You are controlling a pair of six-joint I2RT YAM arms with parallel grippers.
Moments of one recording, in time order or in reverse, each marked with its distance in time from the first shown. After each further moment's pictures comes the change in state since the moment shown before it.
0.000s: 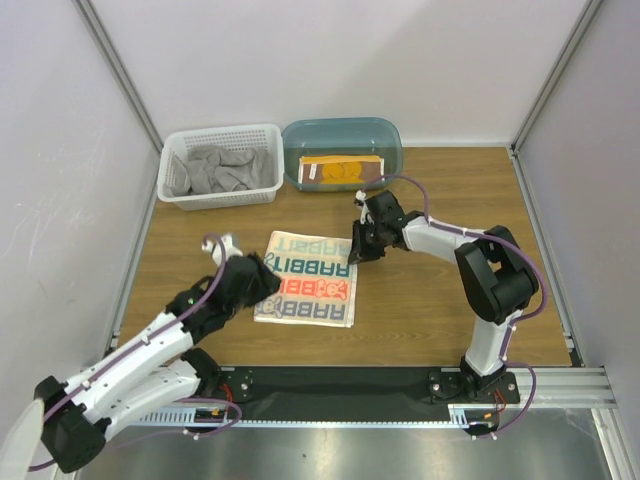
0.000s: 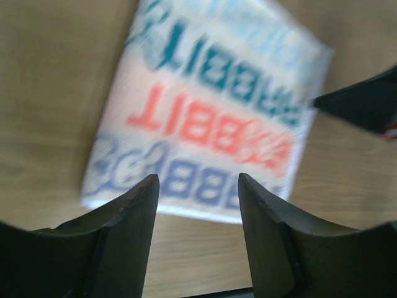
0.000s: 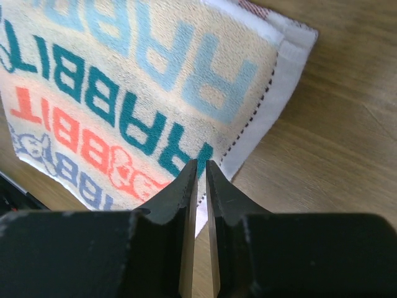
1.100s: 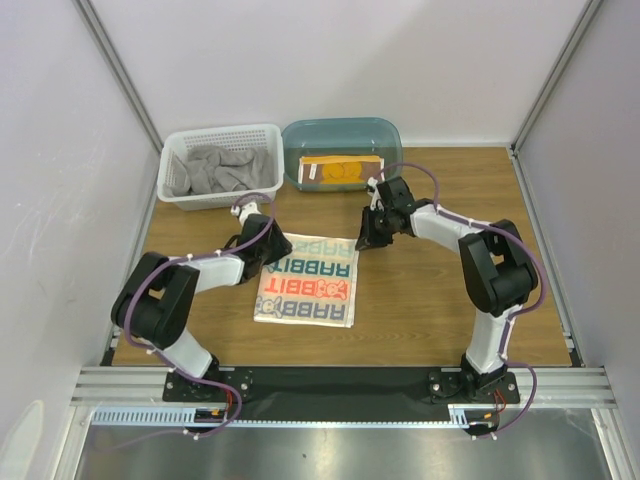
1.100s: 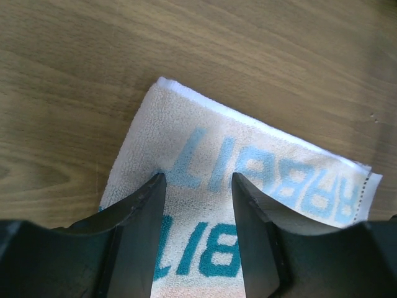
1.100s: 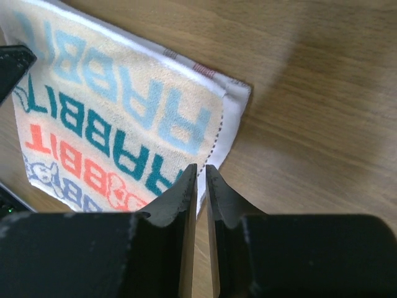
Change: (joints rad) left arm 0.297 0.831 0.195 0.732 0.170 0.273; right arm -0.092 0.034 0.094 -0.043 -0.024 -0.023
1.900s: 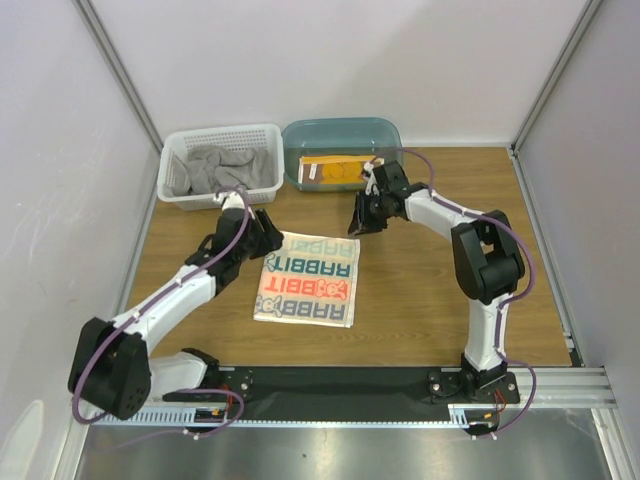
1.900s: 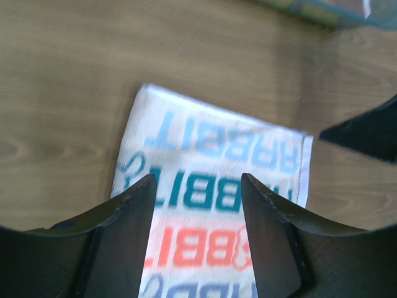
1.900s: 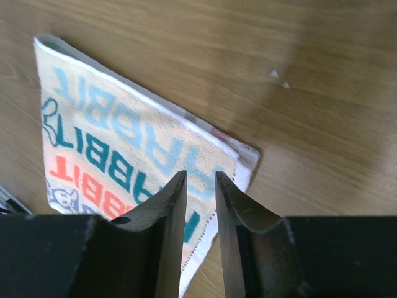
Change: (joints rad) left arm 0.002 -0.383 0.044 -0.292 0.026 0.148; right arm -0.019 0.119 0.200 -0.070 -0.033 -0.008
